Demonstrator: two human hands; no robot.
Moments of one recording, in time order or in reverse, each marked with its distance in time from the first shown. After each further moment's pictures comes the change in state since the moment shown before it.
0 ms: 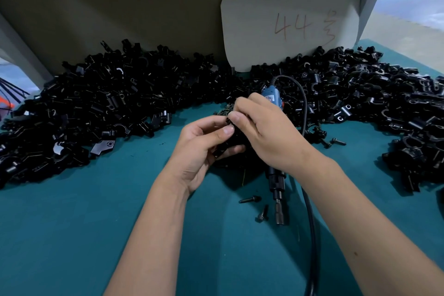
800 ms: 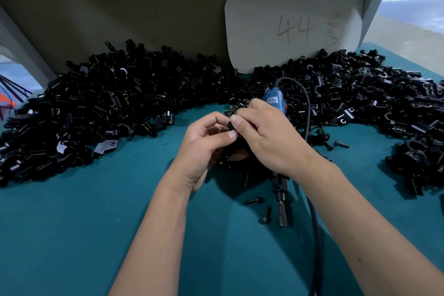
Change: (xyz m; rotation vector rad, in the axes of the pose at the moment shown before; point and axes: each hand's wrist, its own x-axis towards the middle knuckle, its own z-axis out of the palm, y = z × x) left_hand -0.003 0.004 0.000 0.206 -0.004 0.086; right_hand -0.001 -0.009 0.002 0.011 -0.031 0.065
